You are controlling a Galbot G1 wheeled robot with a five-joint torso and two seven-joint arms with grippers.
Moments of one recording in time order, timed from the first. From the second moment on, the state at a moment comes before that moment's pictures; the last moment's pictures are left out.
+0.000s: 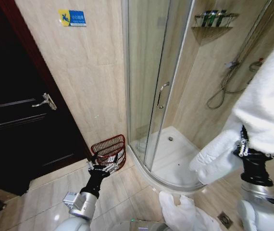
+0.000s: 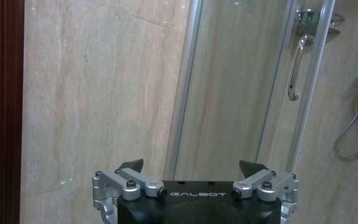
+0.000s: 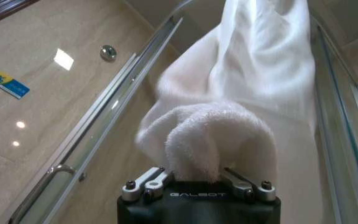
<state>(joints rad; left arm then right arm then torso) 1.95 -1.61 -0.51 -2.50 -0.10 0.11 0.15 -1.61 1.38 1.05 2.23 0.25 0.63 -0.16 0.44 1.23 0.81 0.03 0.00</state>
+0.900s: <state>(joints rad) 1.95 -1.61 -0.51 -2.50 -0.10 0.11 0.15 -1.55 1.24 1.34 2.43 0.29 0.58 -0.09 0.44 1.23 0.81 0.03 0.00</state>
